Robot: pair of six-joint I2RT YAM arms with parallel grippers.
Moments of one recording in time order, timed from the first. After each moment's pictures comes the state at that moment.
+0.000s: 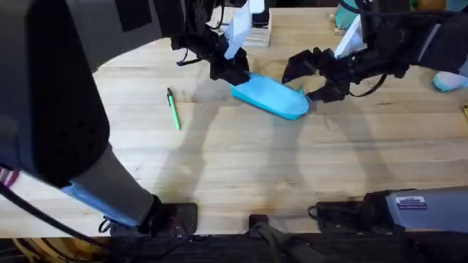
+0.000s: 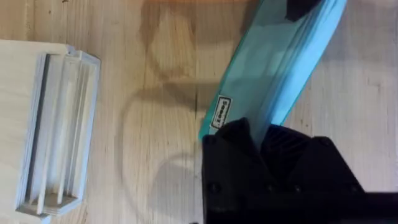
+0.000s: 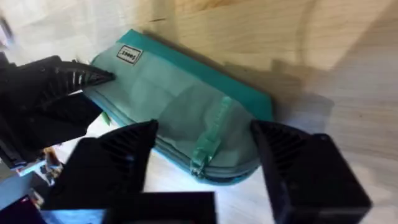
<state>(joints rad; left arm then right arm) -0.31 1.85 1.34 -0.71 0.65 1.16 0.06 1.56 1.00 -0.65 -0.56 0.44</state>
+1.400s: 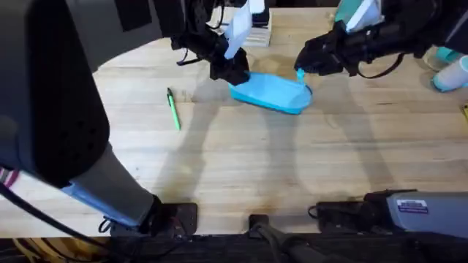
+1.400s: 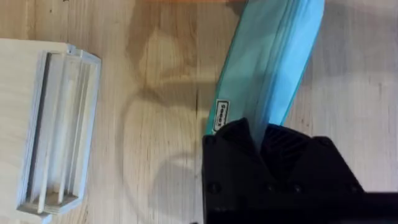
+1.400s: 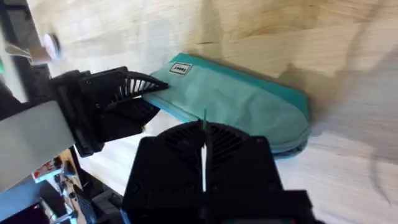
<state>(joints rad) -0.31 1.85 1.34 -0.71 0.64 1.16 0.07 1.50 1.13 -0.70 -0.58 0.49</state>
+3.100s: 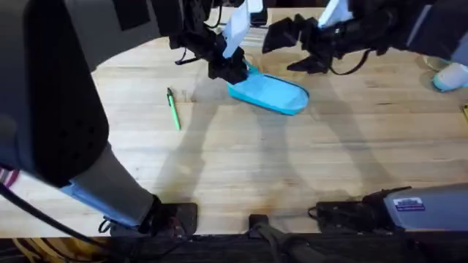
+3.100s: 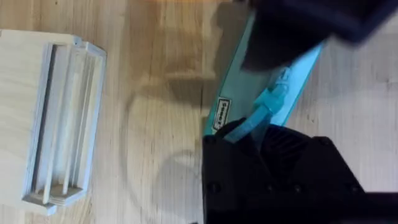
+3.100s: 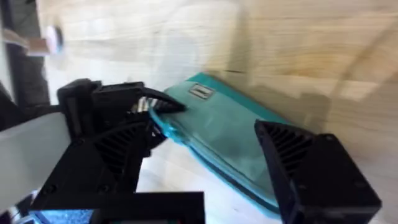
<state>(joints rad) -0.30 1.85 1.34 -0.70 0.63 1.16 0.19 1.59 1.13 -0.48 -0.52 0.52</state>
